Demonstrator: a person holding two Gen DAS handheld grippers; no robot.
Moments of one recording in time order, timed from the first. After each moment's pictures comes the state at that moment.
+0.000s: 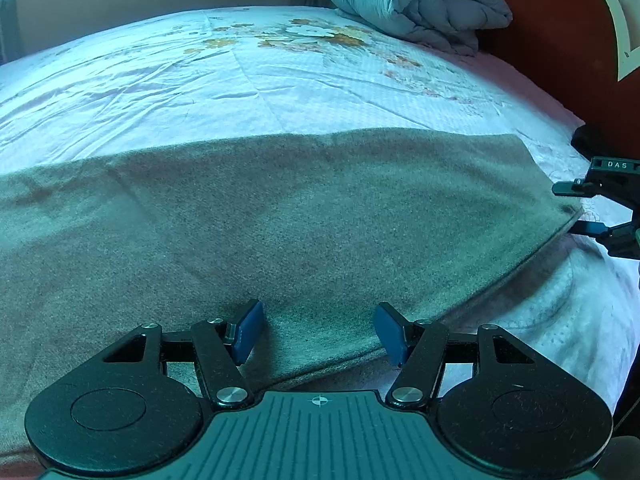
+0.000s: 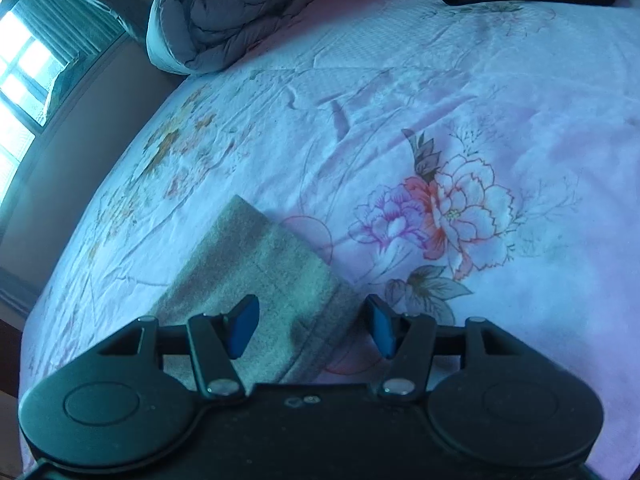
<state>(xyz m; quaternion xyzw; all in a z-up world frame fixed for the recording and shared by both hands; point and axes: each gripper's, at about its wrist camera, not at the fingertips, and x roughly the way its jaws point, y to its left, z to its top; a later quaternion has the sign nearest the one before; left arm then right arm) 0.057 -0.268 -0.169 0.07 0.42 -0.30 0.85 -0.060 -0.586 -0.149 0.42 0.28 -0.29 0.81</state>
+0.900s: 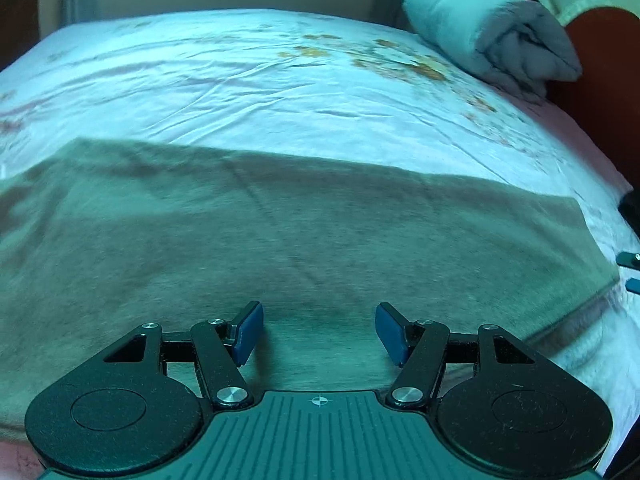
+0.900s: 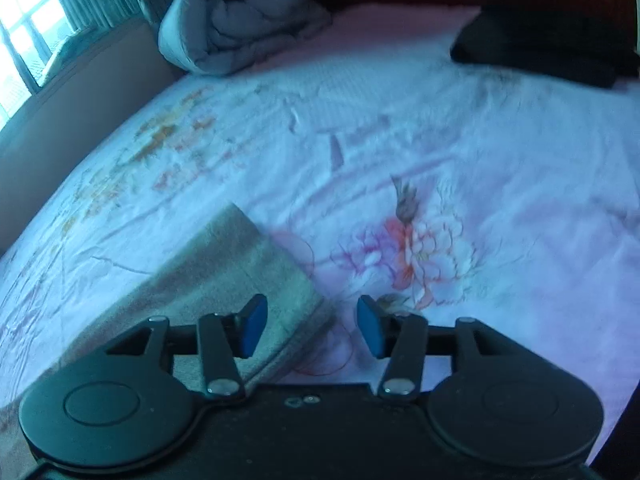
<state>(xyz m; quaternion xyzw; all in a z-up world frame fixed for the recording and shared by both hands) 0.086 -0.215 -0.160 0.01 0.43 -0.21 0.88 -0.066 -0.559 -0.119 0.30 0.30 -0.33 0.84</state>
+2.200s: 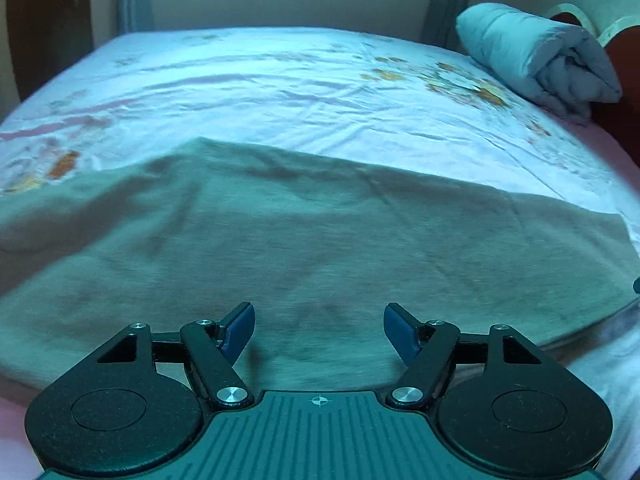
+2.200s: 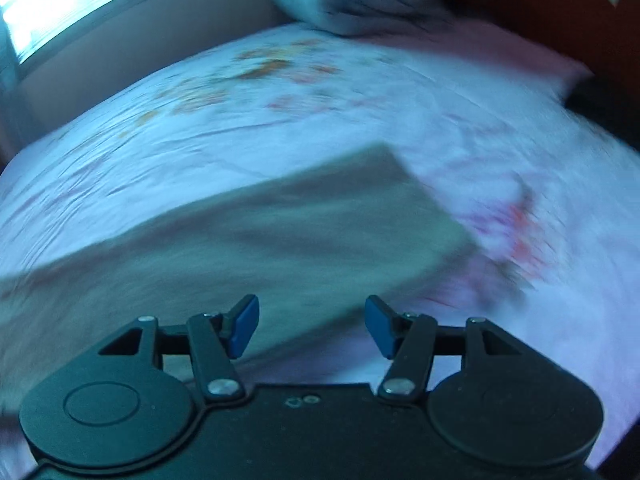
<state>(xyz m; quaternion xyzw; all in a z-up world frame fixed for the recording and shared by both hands) 0.083 -0.140 -0.155 0.02 0.41 -0.14 0.90 -0.031 -0.484 -0.119 0.21 0.37 -0.25 0.87</state>
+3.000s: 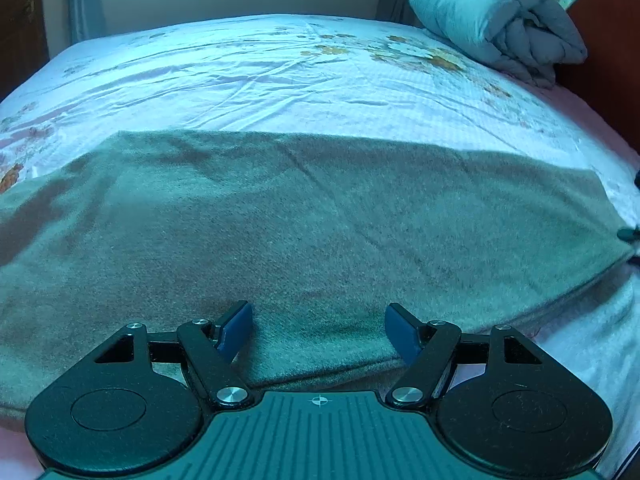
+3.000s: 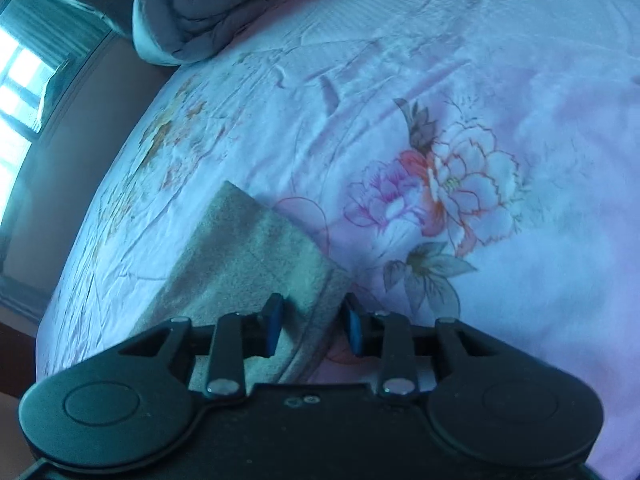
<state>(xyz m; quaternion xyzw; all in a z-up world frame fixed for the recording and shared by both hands) 0.073 -0.182 -0.168 0.05 0.42 -0.19 0.89 -0.059 -0.586 -0.157 0.46 0.29 -0.29 0.79</state>
